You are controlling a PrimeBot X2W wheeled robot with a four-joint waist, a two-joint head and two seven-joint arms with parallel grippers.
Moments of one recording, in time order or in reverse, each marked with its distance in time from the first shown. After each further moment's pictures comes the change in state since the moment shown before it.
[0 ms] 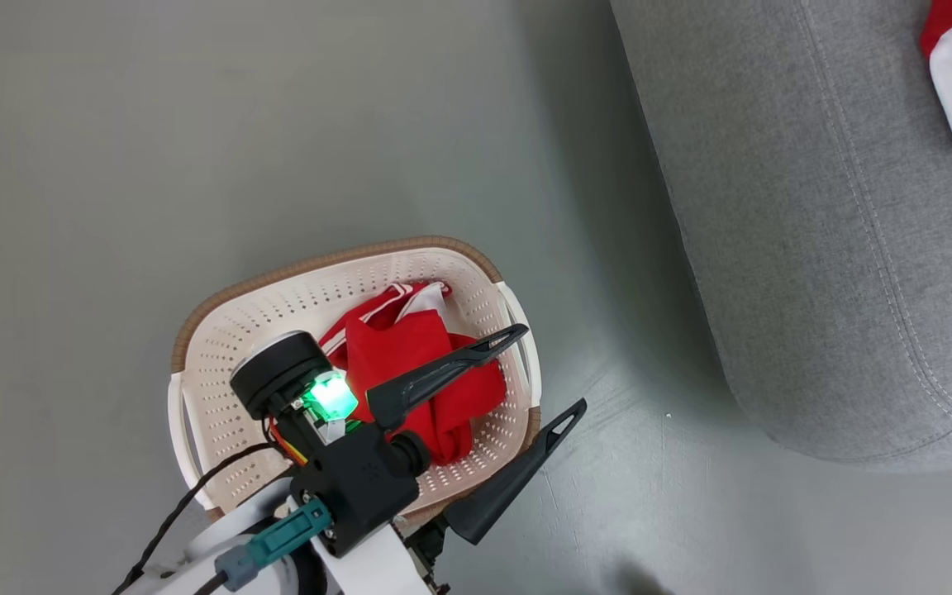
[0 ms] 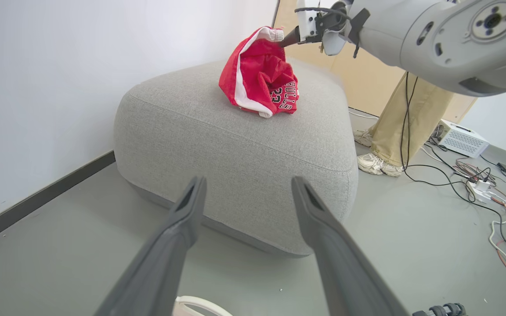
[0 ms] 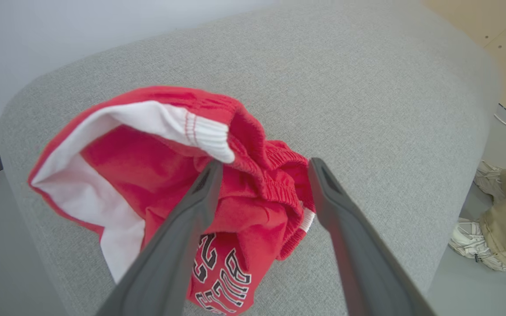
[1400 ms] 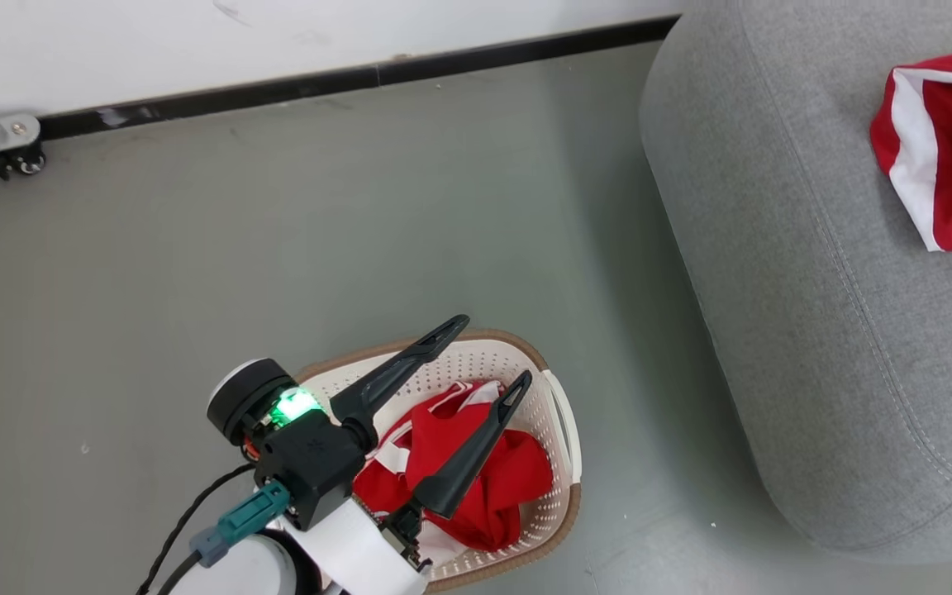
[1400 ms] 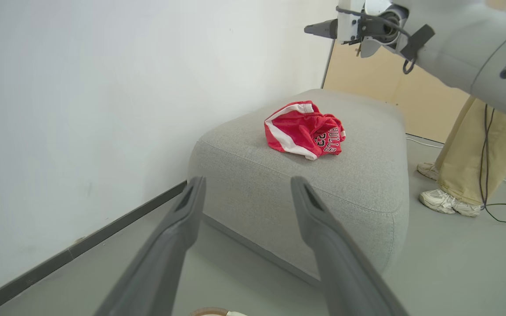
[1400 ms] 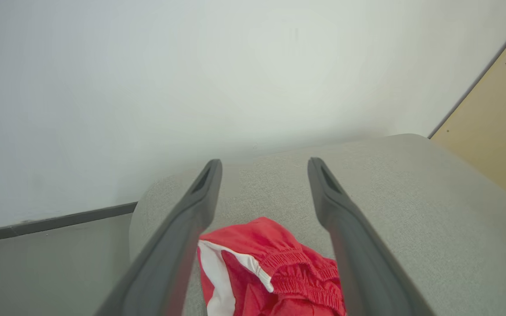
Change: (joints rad) left arm 0.077 -0.049 0.047 0.147 -0.053 0.063 -0.148; right arm 0.086 0.033 0.268 -0.068 -0.024 0.000 -0.206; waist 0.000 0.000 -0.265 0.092
